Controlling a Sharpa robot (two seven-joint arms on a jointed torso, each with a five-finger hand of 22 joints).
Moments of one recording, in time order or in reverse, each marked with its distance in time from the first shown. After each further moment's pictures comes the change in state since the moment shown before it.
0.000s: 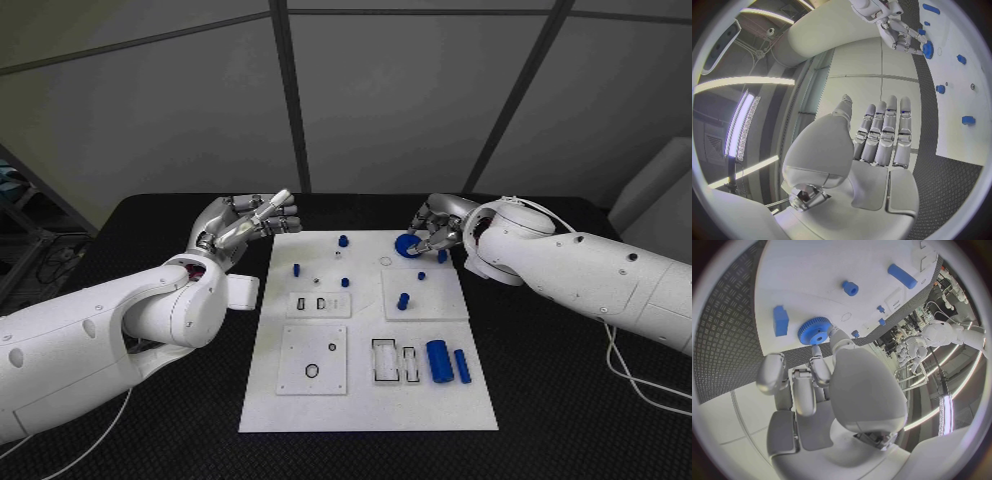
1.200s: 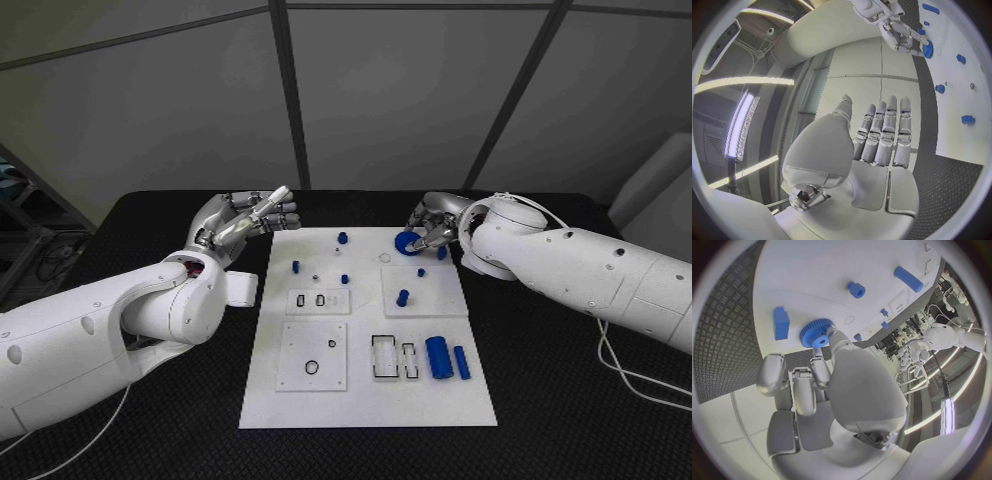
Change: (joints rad) left arm 0.000 -0.001 0.000 -0.001 0.000 0.001 -0.003; left_hand 0.000 0.000 0.002 -0.002 0.000 0.000 0.000 0.000 0.000 0.000 0.000 0.000 0.000 0.000 0.000 -0.006 0.000 0.000 0.000 0.000 0.000 -0.001; right arm 0.001 0.032 -0.003 -0.042 -0.023 0.024 0.001; right_hand 0.011 0.011 0.003 -0.003 0.000 0.000 -0.001 0.005 -0.003 0.010 -0.003 0.023 0.025 0.000 0.000 0.008 0.000 0.000 0.007 0.000 0.009 0.012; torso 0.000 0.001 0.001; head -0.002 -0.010
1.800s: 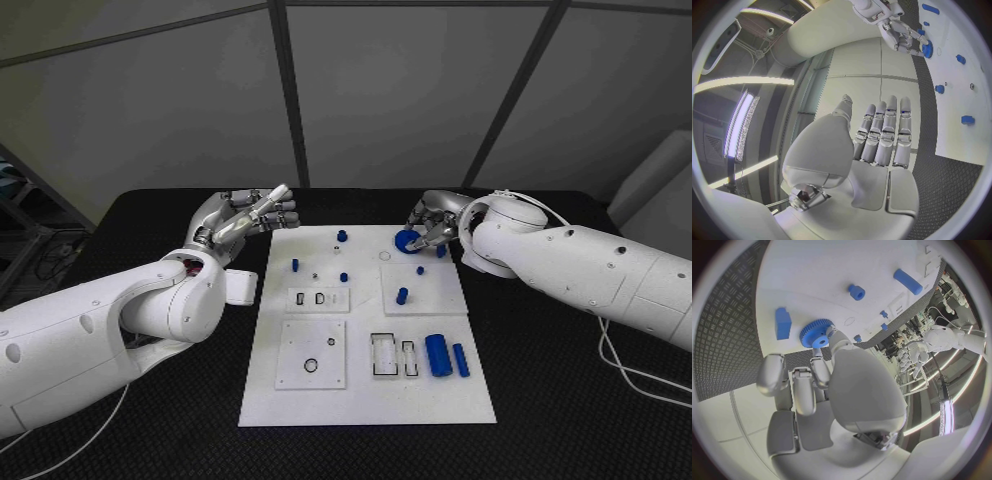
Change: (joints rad) left arm 0.000 0.000 0.000 0.000 0.000 0.001 -0.003; left_hand 0.000 0.000 0.001 -0.001 0.000 0.000 0.000 0.000 0.000 0.000 0.000 0.000 0.000 0.000 0.000 0.000 0.000 0.000 0.000 0.000 0.000 0.000; right arm 0.001 -0.007 0.000 0.010 -0.015 0.009 -0.001; right_hand 0.000 0.000 0.003 -0.003 0.000 -0.007 0.004 0.000 0.000 -0.006 0.006 0.000 -0.002 -0.004 0.004 0.000 0.000 0.000 0.004 0.004 0.000 0.004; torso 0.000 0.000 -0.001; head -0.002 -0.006
